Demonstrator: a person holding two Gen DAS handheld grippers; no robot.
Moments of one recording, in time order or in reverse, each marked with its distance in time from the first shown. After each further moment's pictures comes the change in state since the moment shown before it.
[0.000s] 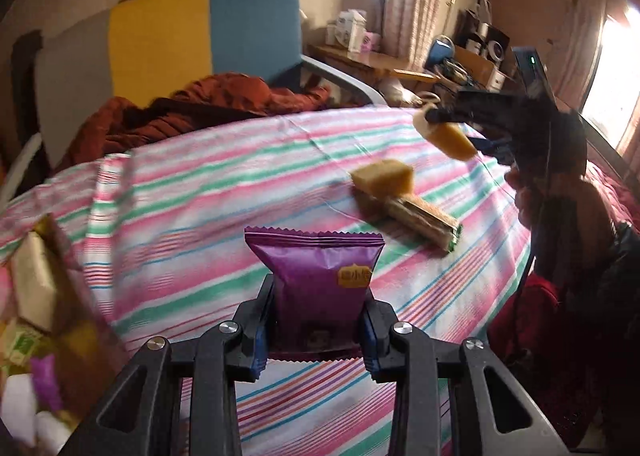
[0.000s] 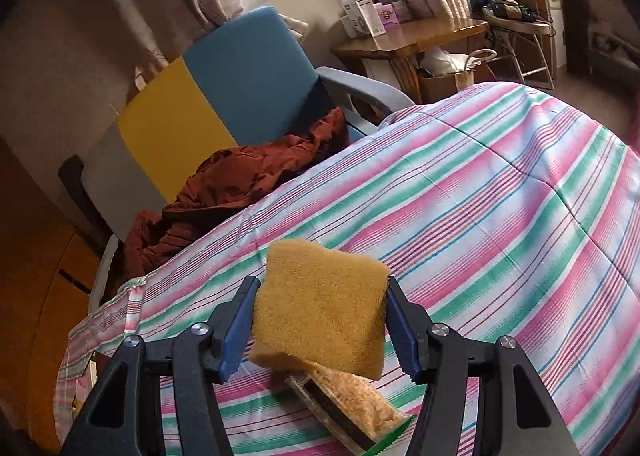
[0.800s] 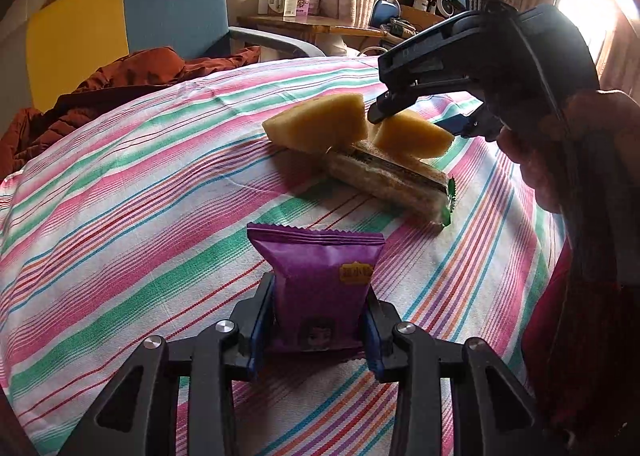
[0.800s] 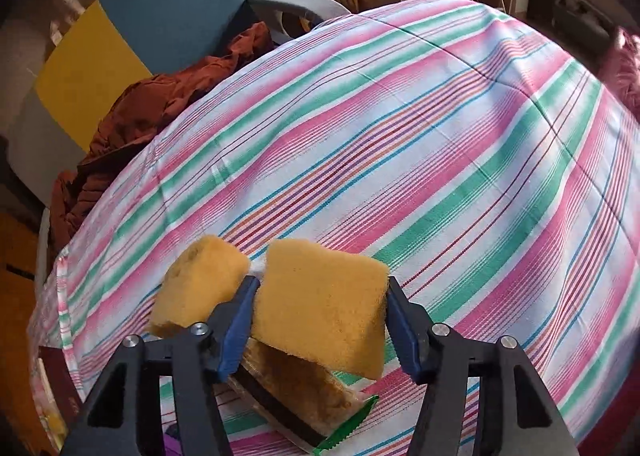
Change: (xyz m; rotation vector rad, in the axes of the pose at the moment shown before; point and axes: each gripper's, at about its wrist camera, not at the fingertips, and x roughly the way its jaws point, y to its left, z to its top) left arm 0.125 -0.057 -0.011 0.169 0.095 -0.159; right arm 0.063 -0.036 -0.020 0.069 0.279 -0.265
